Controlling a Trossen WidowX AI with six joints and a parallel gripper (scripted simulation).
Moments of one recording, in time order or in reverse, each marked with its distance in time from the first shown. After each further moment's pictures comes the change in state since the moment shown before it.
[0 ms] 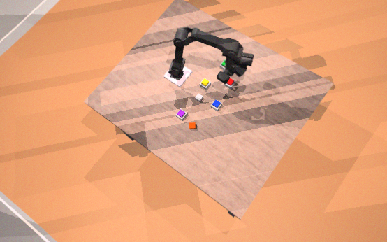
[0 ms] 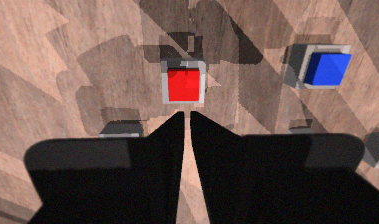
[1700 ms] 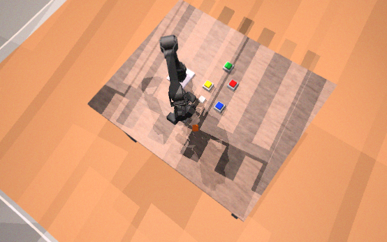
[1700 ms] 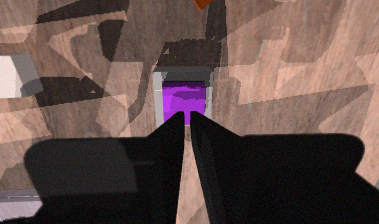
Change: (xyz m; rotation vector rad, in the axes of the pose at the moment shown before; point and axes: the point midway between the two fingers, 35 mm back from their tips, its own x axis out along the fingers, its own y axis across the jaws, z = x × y) arm 0.049 -0.319 -0.110 0.001 -0.007 -0.028
